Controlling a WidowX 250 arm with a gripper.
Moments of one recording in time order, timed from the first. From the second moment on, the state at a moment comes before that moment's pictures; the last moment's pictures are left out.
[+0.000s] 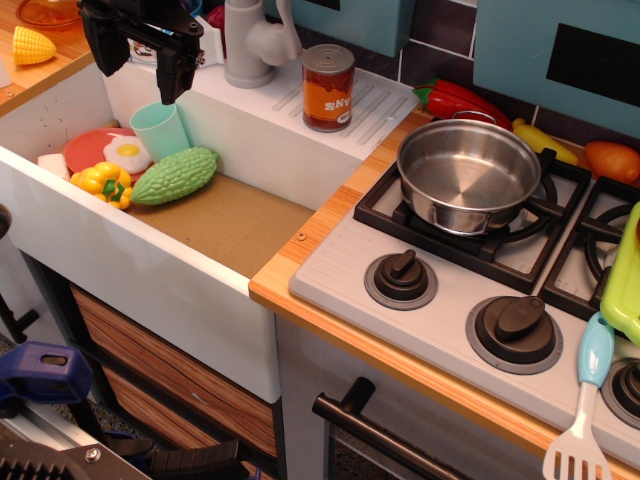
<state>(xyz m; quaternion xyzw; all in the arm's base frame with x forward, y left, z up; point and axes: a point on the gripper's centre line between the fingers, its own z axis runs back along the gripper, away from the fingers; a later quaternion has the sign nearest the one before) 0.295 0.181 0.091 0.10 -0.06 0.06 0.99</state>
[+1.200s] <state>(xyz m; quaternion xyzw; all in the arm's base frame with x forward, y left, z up) 0.350 0.081 0.122 0.11 -0.11 0.06 0.99</state>
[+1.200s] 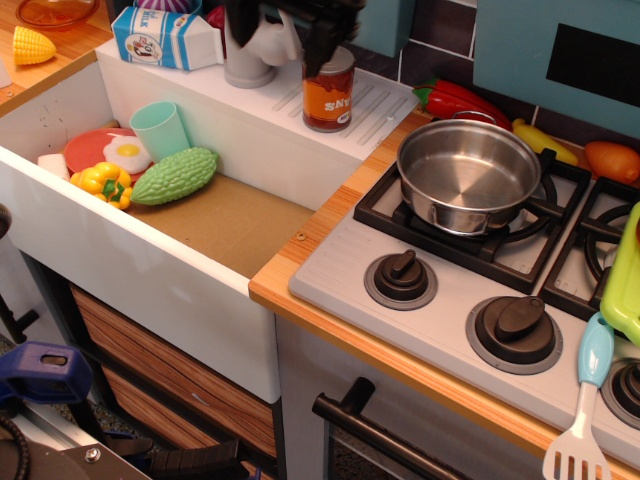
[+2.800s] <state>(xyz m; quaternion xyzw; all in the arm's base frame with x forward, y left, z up) 0.425 0.108 0.056 0.05 -0.22 -0.02 0.97</state>
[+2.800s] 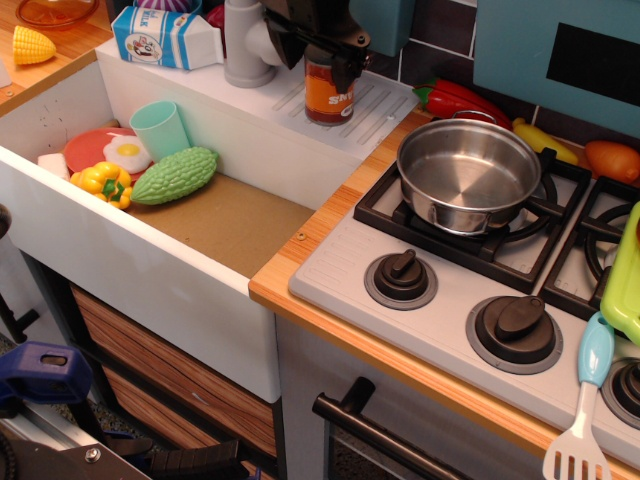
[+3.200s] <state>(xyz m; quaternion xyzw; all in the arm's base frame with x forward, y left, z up) 0.435 0.110 0.040 0.03 -0.22 -0.02 0.97</state>
